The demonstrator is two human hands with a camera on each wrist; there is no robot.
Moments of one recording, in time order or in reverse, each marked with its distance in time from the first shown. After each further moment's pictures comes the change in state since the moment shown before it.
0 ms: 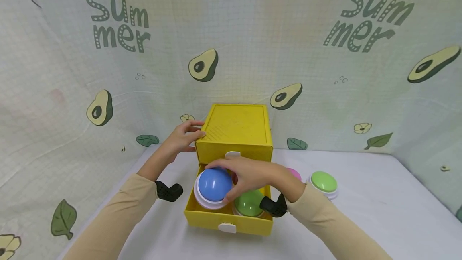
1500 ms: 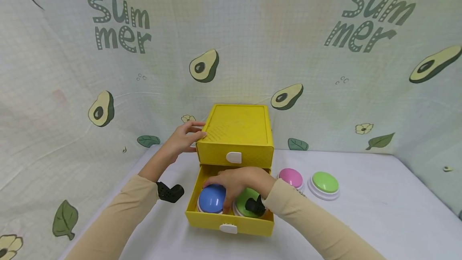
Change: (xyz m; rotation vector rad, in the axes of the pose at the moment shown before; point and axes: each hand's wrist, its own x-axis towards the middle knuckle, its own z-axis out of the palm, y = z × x) left_hand -0.001 0.001 0.001 -0.015 0.002 0.006; right_hand 0.045 0.006 0.024 -0.240 -0.279 0.233
